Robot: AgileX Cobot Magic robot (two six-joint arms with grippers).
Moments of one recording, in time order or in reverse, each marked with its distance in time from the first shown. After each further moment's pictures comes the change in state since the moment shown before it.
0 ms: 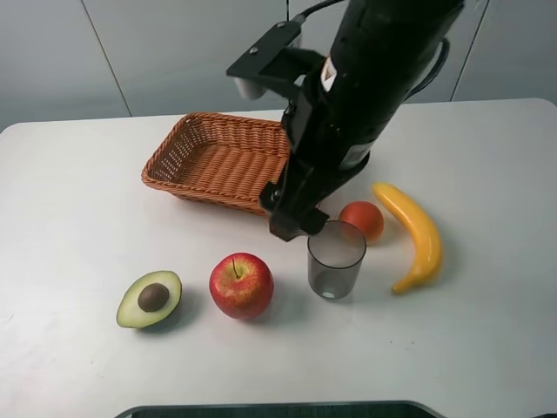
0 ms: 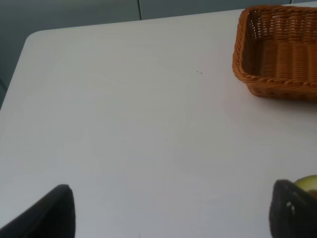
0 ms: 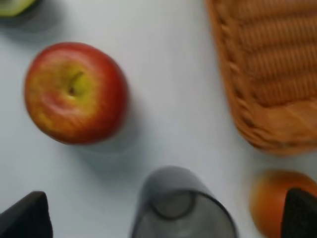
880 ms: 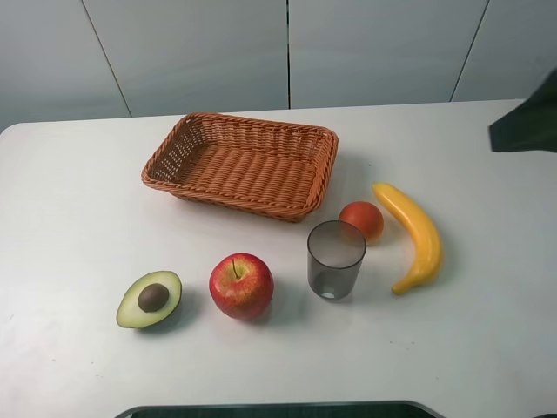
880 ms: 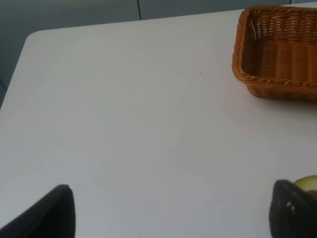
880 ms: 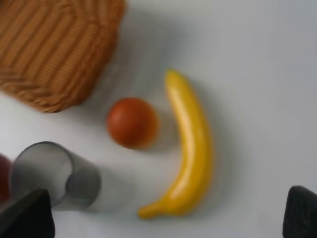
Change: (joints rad) left arm 0.000 0.000 0.000 0.000 0.000 -0.002; right arm -0.569 -0.783 0.410 0.078 -0.023 0.285
